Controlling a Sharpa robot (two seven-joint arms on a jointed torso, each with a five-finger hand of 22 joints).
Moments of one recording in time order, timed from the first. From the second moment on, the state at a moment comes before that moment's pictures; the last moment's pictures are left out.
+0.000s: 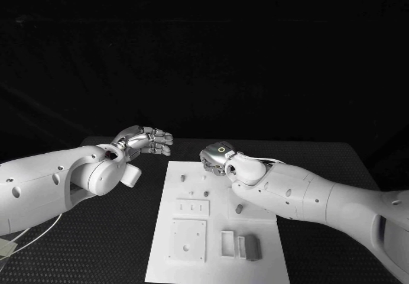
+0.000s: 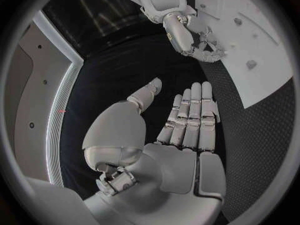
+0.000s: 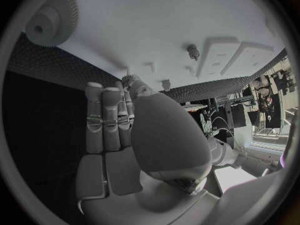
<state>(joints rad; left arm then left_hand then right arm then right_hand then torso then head) 1.43 -0.83 -0.19 1.39 -0.18 -0.23 0.19 1.05 -0.07 0.51 -0.25 0.05 0.68 0.19 0.34 0.44 1.00 0.18 0.07 0.13 0.92 0.13 0.33 0.73 0.04 0.94 0.03 0.07 0.78 1.23 -0.33 -0.11 0.96 -1.89 -0.38 -0.17 1.70 -0.09 0.26 0.25 0.04 0.96 0.12 0.38 0.47 1.26 0.07 0.08 0.22 1.27 -0.05 0.99 0.87 0.16 1.20 -0.01 0.71 1.31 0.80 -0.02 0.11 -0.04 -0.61</state>
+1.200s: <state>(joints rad) 1.43 -0.83 -0.19 1.39 -0.18 -0.23 0.19 1.05 -0.07 0.51 -0.25 0.05 0.68 0.19 0.34 0.44 1.00 0.18 0.07 0.13 0.92 0.13 0.33 0.73 0.04 0.94 0.03 0.07 0.78 1.22 -0.32 -0.11 0.97 -1.89 -0.38 -0.17 1.67 -0.10 0.30 0.22 0.05 0.97 0.12 0.38 0.49 1.27 0.07 0.08 0.23 1.27 -0.05 0.99 0.87 0.16 1.20 -0.01 0.72 1.31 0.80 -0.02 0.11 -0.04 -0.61</state>
